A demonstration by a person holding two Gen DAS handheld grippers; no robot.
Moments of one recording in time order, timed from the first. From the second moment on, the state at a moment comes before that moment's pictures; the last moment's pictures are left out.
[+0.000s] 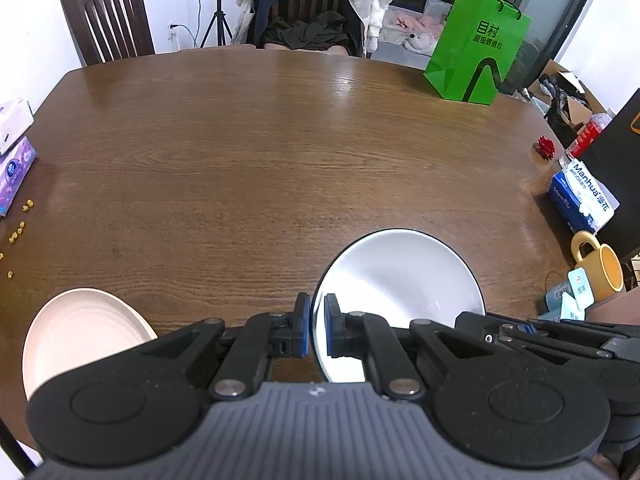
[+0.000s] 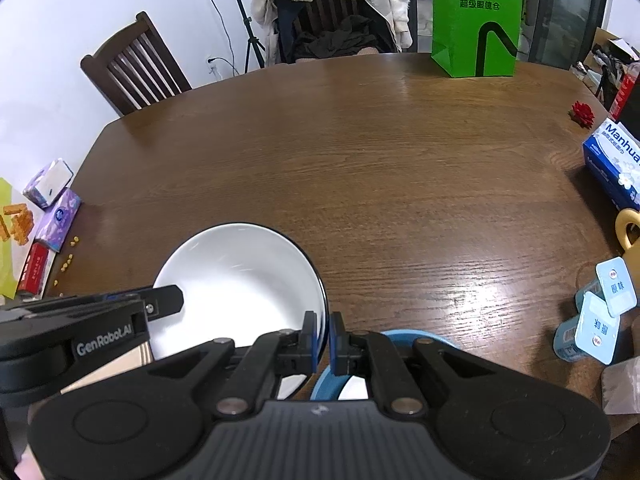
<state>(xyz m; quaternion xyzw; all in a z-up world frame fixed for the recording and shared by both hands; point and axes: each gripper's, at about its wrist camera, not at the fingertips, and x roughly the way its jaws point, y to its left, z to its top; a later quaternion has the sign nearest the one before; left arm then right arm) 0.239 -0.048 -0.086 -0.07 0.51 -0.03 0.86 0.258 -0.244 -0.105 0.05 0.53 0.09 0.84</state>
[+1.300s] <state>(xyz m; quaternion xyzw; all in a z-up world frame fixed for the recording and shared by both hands) 0.218 -0.107 -0.089 -0.04 0.52 -0.07 0.85 0.220 -0.299 -0.103 0.07 0.53 0.05 0.84</state>
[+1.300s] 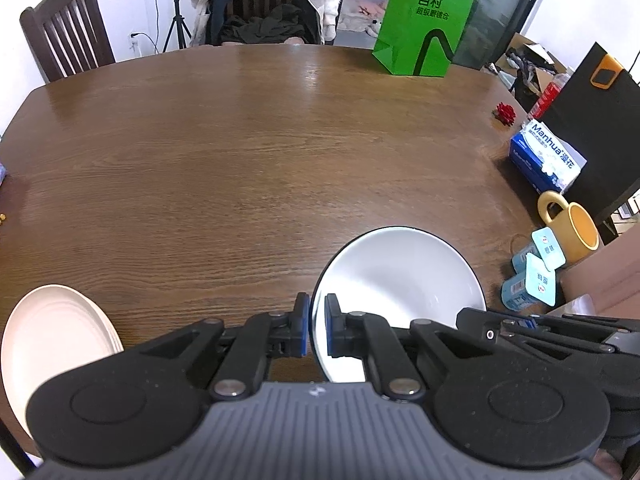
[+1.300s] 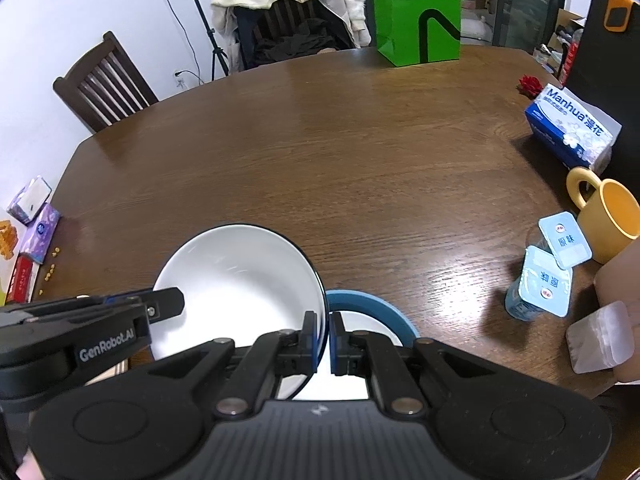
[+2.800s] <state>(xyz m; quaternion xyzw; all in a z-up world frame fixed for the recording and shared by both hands) 0.219 -0.158 -0.125 -0.01 0.55 -0.12 0.83 0.207 -0.352 -0.142 0.09 0.56 0.00 0.82</state>
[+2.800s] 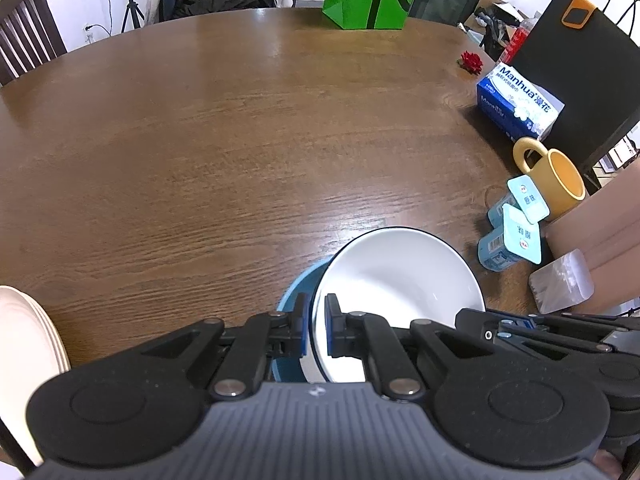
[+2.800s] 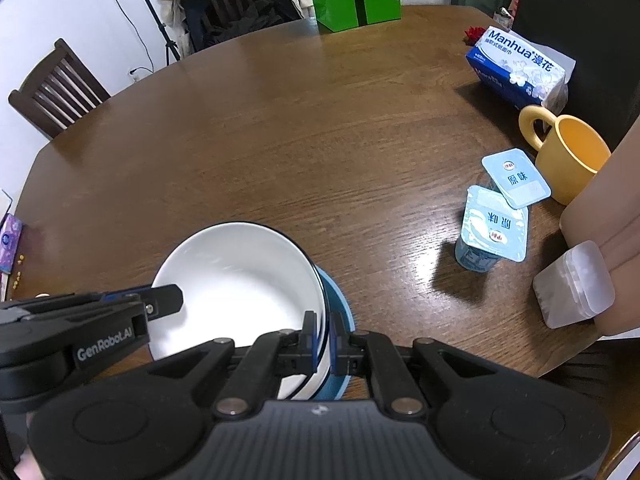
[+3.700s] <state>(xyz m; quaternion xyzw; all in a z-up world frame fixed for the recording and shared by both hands) 0.217 -0.163 -0.154 0.00 0.56 -0.11 0.82 0.209 -0.344 -0.168 0.06 0.58 0.00 0.81</state>
